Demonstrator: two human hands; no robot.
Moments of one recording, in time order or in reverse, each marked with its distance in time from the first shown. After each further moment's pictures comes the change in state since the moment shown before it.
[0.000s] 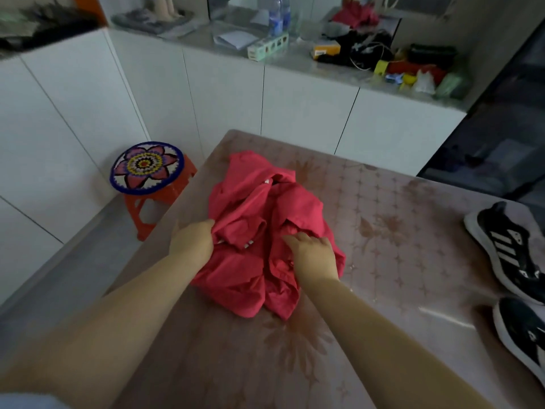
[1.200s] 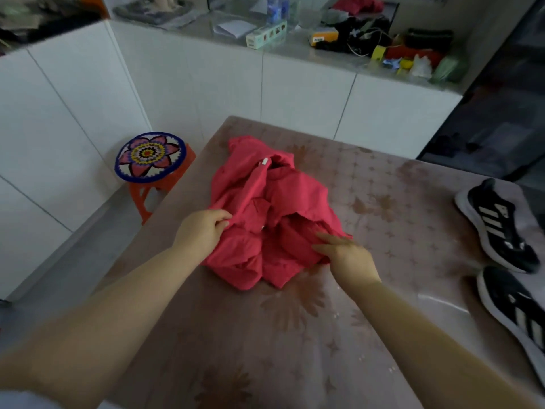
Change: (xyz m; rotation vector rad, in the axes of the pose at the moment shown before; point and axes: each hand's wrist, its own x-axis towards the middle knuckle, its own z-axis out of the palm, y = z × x) left_hand -0.055 0.012 0.001 -0.274 0.172 0.214; right_hand -0.079 0.058 -0.015 0.109 0.053 -0.120
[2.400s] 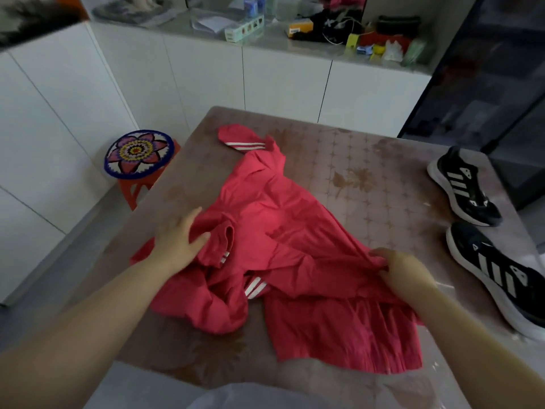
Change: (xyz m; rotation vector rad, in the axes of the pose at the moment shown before) left_hand -0.078 -0.017 0.004 0.071 -0.175 -0.142; right_hand -0.136 0.069 -0.019 0.037 -0.324 0.618
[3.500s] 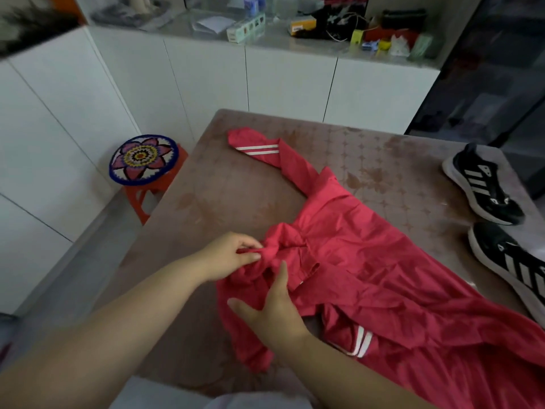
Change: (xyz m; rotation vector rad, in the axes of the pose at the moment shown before) left_hand 0.003 0.041 -0.010 -0.376 -0.447 0.229; right_hand -0.085 -0.246 0.051 0.811 -0.231 -0.107
